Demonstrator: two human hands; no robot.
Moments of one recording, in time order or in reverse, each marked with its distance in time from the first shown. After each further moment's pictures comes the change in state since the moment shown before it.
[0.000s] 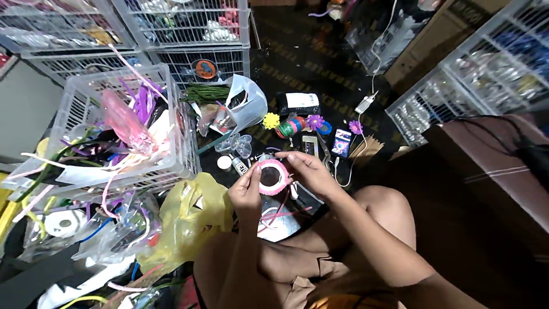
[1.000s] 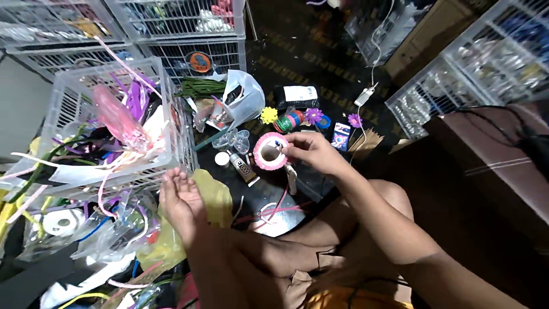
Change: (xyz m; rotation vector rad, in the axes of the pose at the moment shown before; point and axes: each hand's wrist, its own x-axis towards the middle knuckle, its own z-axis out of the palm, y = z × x) left_hand 0.049 0.025 -0.093 -0.337 0.354 -0.145; right_hand 0.024 -0.018 -0.026 -0.166 -0.063 -0.125
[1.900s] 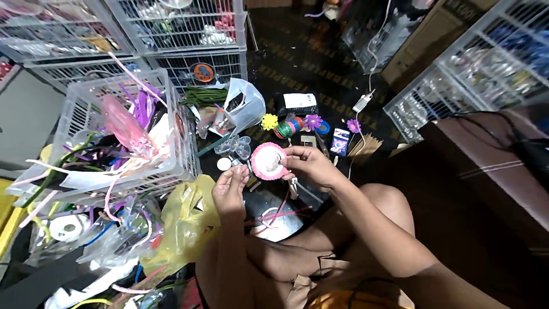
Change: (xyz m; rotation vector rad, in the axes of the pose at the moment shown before) left_hand -0.047 -0.039 0.047 0.130 -0.271 -0.151; right_hand -0.016 -0.009 0.019 0.361 0.045 0.246
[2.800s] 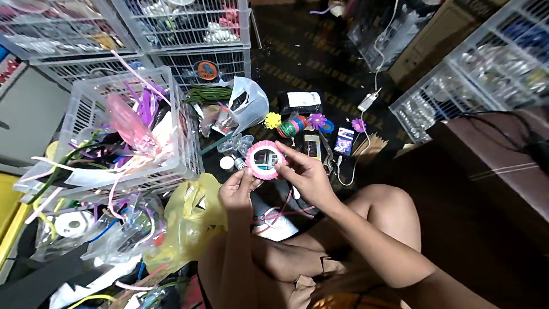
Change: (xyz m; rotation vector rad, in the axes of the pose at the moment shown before) left_hand -0.009 -0.002 0.007 -0.007 -0.068 0.091; right_hand -0.013 0.015 0.038 -0.358 0.203 -0.434
